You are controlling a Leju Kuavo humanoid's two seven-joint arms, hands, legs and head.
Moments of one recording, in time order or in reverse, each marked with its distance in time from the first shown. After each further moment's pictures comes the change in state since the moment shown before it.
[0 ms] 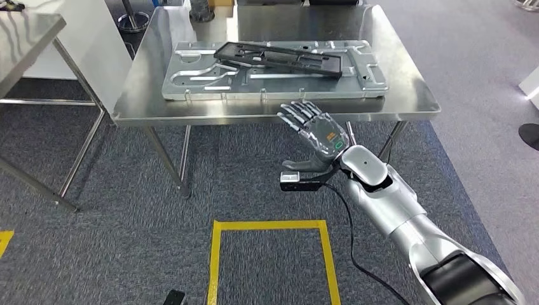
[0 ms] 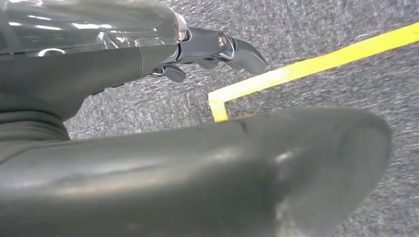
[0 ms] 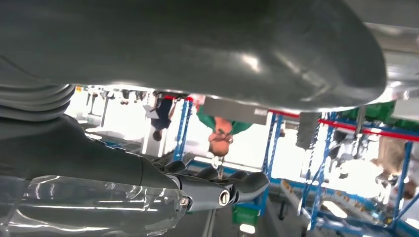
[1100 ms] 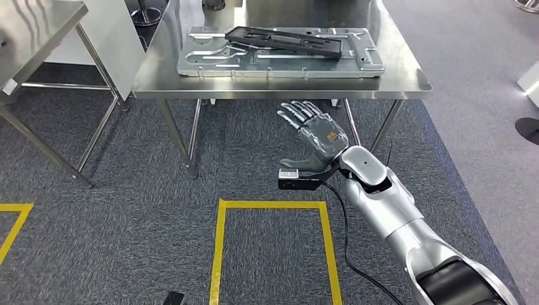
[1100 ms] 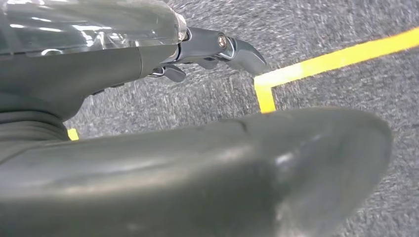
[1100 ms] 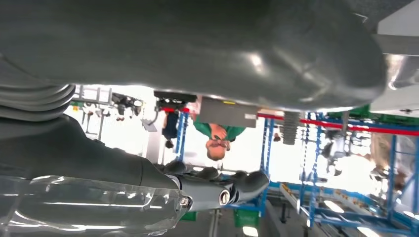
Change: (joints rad) left arm 0.004 0.001 -0.005 0.000 0.004 -0.014 0.007; right arm 0.034 0.025 -0.081 -0.045 -0.022 0.063 -0.009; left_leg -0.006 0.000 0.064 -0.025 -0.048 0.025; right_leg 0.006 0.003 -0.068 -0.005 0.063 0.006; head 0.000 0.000
